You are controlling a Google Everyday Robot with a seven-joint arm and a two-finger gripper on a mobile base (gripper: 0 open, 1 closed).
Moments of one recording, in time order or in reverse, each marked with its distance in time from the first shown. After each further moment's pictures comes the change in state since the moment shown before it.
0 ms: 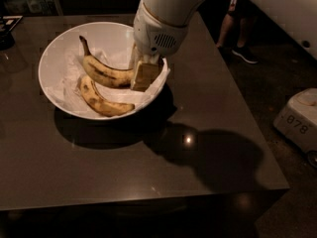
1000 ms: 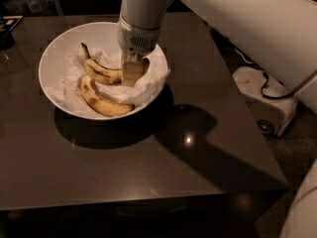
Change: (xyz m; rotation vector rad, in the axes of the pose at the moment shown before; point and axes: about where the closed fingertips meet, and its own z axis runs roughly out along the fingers) arm 0.003 -0.059 0.055 -0.022 0.104 0.078
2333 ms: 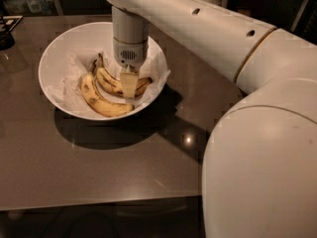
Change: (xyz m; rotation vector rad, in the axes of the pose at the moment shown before) arm 0.020 -0.028 0.067 -0.108 0.172 0.143
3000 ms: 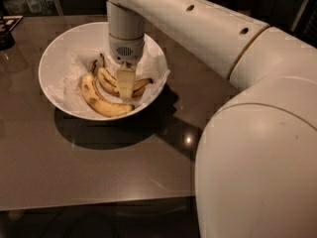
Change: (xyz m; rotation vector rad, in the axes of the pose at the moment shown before) arm -0.005 0.003 -0.008 -0.015 0.013 -0.009
